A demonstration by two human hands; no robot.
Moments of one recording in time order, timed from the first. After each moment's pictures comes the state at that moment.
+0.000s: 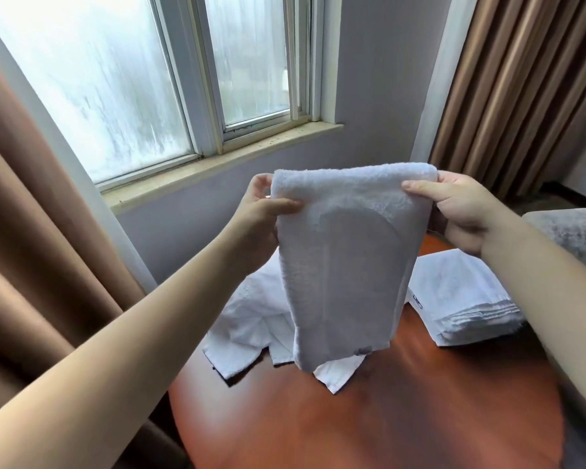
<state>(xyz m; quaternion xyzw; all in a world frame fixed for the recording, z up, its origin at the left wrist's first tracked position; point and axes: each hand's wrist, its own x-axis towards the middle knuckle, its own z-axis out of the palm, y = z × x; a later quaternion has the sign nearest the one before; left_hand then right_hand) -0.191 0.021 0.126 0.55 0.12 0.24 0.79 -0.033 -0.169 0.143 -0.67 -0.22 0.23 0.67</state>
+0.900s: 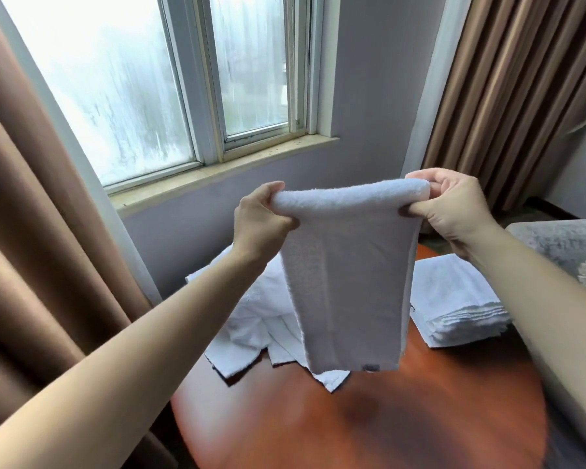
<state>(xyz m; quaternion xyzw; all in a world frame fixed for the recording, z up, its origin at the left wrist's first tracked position) -0.205 0.017 0.116 0.74 0.24 0.39 0.49 -0.054 -0.173 0.144 -0.74 -0.24 0.05 0.63</state>
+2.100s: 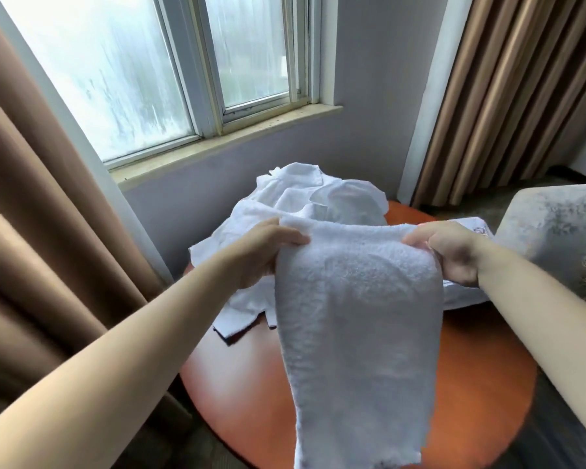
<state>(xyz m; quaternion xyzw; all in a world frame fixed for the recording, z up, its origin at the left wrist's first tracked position) -0.229 -0.025 0.076 0.67 0.26 0.05 0.70 -0.058 -0.230 0.079 -0.72 -0.17 0.41 0.53</state>
